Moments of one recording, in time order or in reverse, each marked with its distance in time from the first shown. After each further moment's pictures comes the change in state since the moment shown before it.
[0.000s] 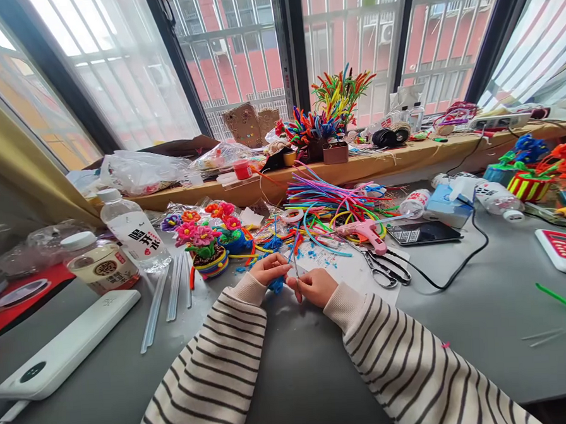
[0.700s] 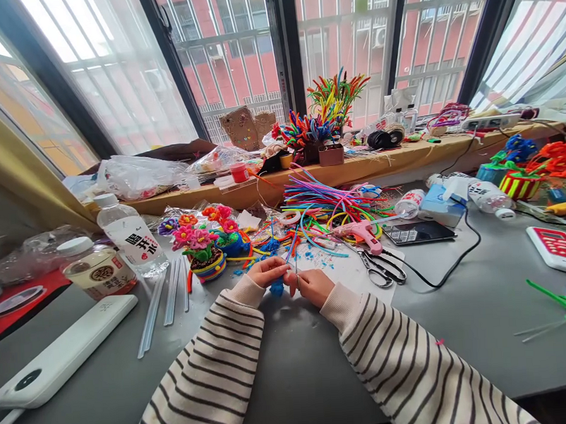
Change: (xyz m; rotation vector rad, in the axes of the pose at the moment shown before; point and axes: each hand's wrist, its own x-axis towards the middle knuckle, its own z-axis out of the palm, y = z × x) left_hand -0.001 0.003 0.002 -0.056 0.003 -0.038; right_hand 0.001 -0.002 0.000 0.020 0.050 -0.019
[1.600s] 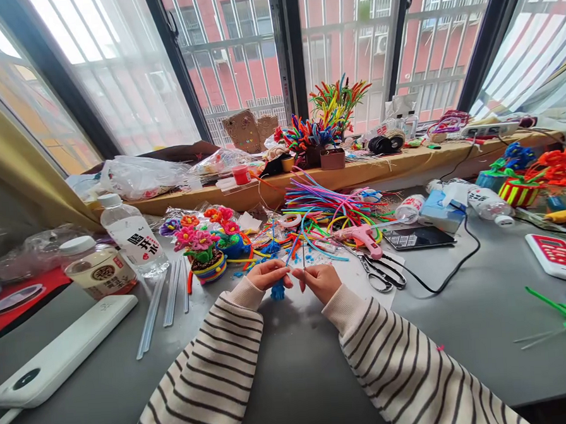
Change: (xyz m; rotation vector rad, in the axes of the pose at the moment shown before) left_hand -0.002 -0.001 -0.002 -0.018 -0.040 -0.003; right_hand -0.002 0.005 -0.007 0.019 0.238 0.081
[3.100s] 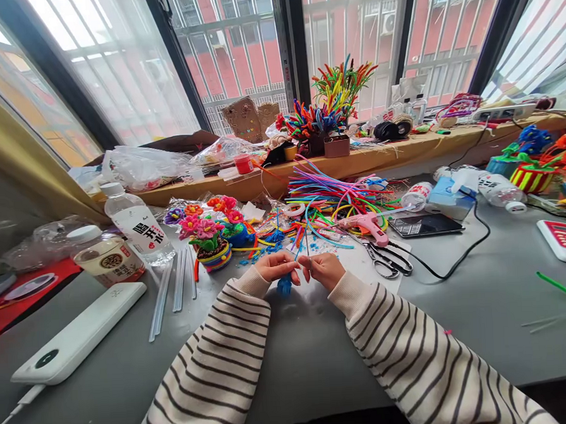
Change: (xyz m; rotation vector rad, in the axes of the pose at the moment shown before) left_hand -0.004 0.000 0.002 0.039 -0.176 -0.013; right_hand 0.000 -0.001 0.002 0.226 -0.106 0.049
